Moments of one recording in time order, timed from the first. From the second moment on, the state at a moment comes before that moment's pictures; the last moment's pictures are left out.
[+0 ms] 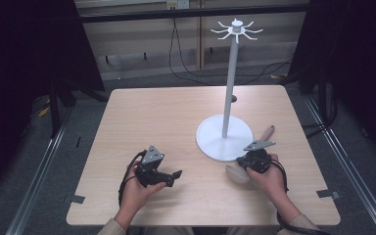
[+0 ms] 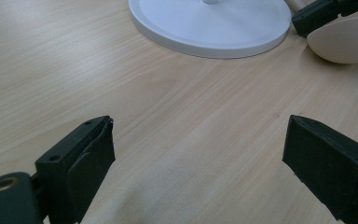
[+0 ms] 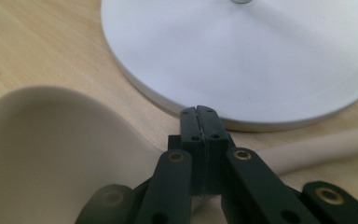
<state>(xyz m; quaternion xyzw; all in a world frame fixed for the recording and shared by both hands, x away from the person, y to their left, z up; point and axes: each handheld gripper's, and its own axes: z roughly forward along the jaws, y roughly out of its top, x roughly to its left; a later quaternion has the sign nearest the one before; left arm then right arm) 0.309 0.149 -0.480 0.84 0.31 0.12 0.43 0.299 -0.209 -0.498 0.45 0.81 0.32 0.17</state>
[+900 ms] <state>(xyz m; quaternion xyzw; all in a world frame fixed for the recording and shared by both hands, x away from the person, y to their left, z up) 0.309 0.147 -0.477 0.84 0.31 0.13 0.44 0.260 -0.241 -0.489 0.46 0.82 0.33 0.12</state>
